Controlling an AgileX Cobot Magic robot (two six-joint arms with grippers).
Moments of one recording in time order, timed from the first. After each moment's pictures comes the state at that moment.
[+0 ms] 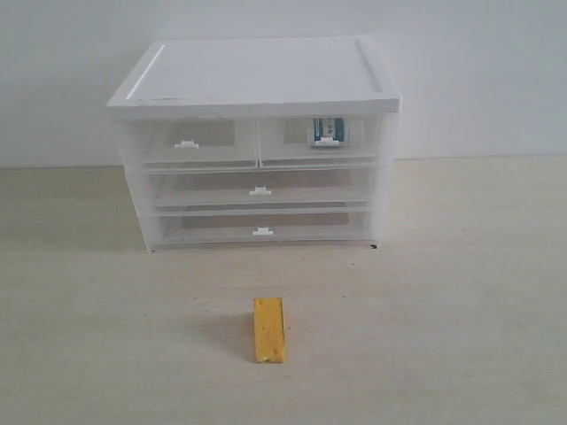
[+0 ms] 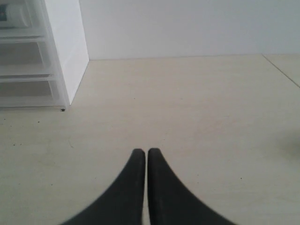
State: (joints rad) left arm -0.01 0.00 0.00 0.05 0.29 -0.05; right arm 0.00 0.01 -0.01 0.02 0.31 0.01
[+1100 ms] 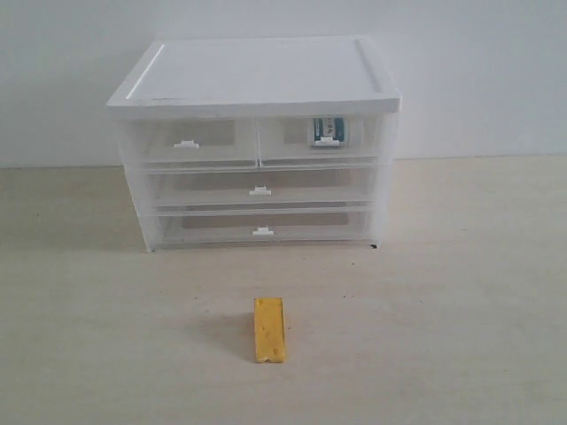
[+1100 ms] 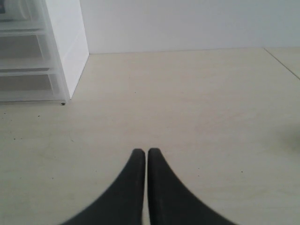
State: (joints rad) left arm -0.01 0.00 -0.01 0.06 -0.44 -0.21; right arm 0.00 0.01 -0.01 0.03 0.33 0.00
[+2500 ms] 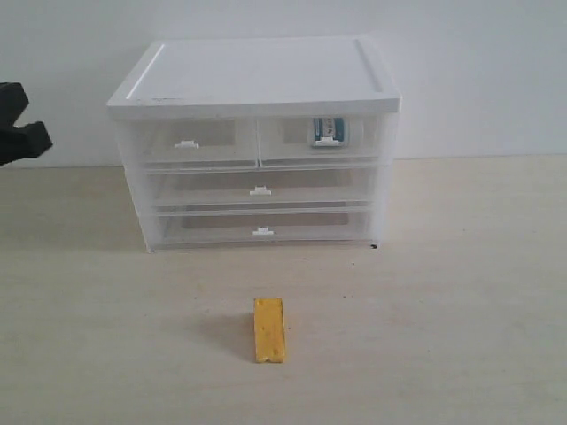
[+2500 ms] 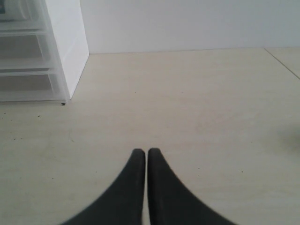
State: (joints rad) left arm -0.19 1.24 -0.52 0.03 -0.63 -0.06; right arm 0.00 0.01 -0.01 0.03 0.33 0.00
